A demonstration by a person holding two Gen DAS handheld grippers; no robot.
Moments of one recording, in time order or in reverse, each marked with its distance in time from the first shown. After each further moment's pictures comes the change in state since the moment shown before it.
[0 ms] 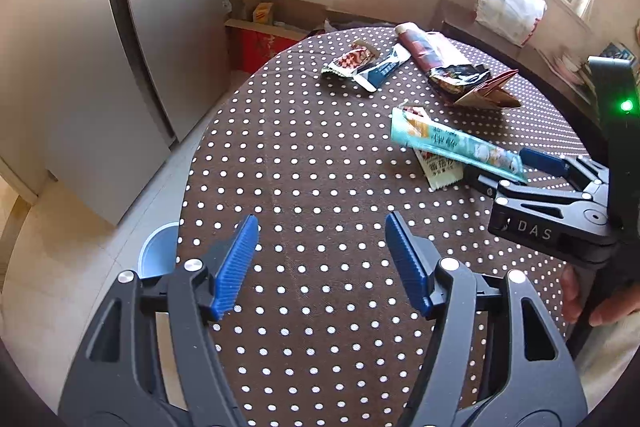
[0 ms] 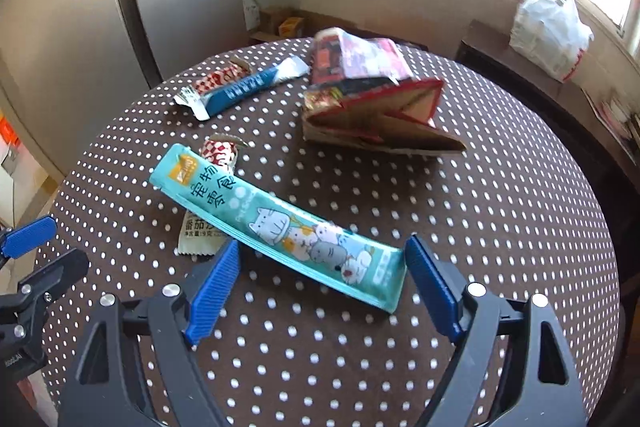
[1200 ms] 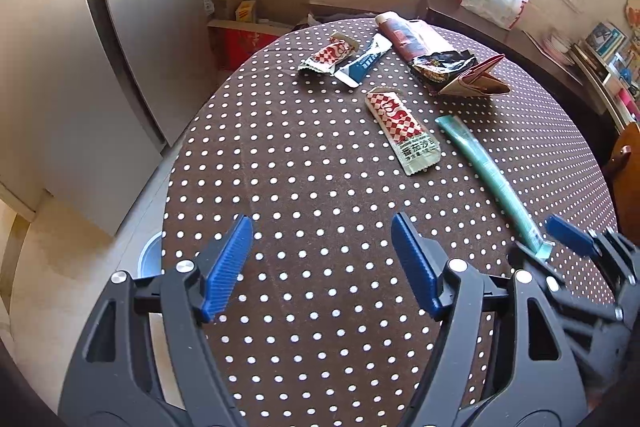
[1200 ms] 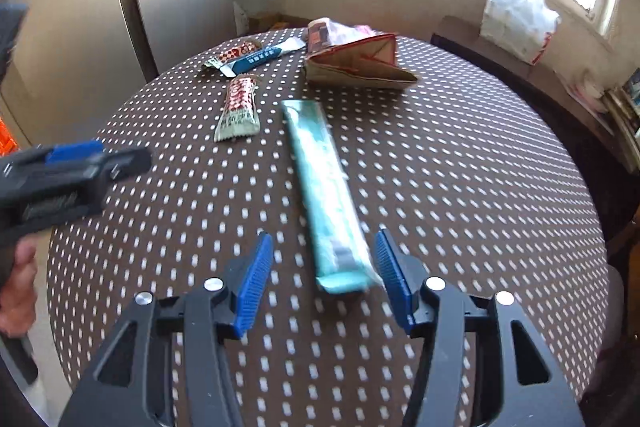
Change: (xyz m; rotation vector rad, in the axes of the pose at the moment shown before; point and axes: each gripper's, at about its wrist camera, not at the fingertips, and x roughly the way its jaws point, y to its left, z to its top) left arm 0.004 -0.009 0.004 0.063 0.026 -0.022; right arm -0.054 0.019 -0.071 0.062 -0.014 -0.043
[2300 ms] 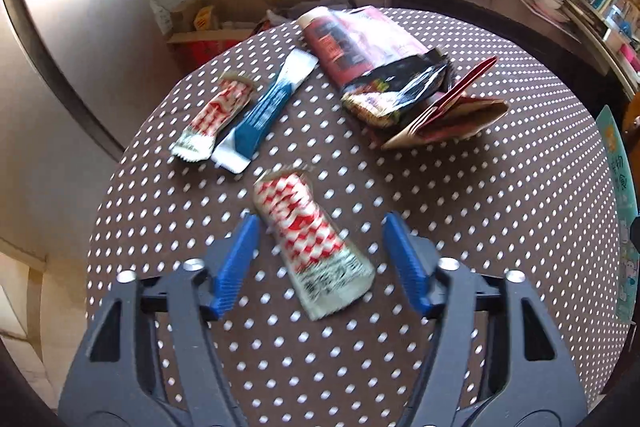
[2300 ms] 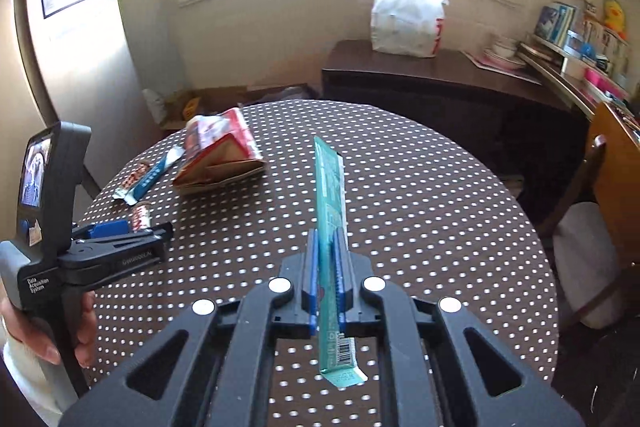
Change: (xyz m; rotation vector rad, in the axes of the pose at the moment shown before) left arm 0.072 -0.088 0.072 0.167 0.058 -0.003; right arm -0.058 -0.095 0.015 0.342 -0.181 -0.176
